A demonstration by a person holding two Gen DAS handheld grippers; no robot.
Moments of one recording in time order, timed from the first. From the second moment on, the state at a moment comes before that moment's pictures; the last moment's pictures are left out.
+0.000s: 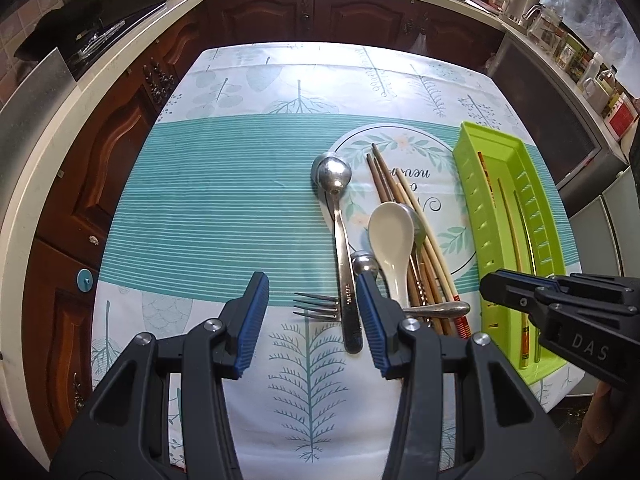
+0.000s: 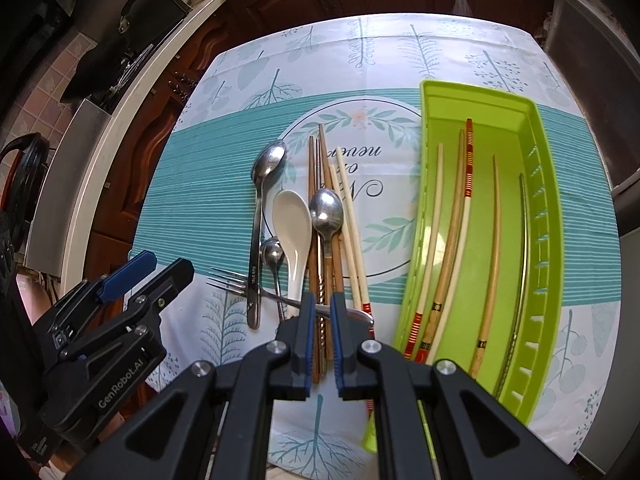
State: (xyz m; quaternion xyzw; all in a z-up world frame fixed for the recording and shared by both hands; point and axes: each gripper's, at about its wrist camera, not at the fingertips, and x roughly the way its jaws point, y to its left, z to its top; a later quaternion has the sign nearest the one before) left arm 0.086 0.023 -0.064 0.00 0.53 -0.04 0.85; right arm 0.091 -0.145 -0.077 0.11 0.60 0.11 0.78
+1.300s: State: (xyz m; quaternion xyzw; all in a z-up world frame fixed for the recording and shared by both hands) left arm 0.172 0.041 -0.120 -0.05 0.61 -0.08 0.79; right arm 0.149 -0.147 -0.106 0.13 0.62 0.10 0.76
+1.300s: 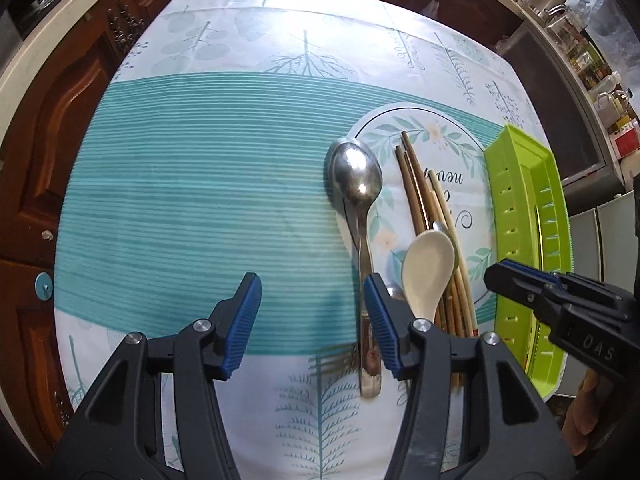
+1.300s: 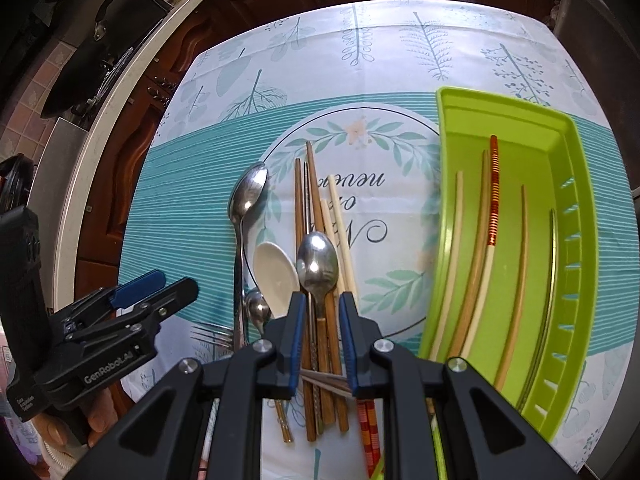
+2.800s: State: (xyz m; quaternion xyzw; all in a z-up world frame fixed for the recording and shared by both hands) left arm 0.173 0.026 -0.120 -0.10 0.61 -0.09 0.78; right arm 0.159 -0.110 -0.136 0.09 0.62 0.14 0.77
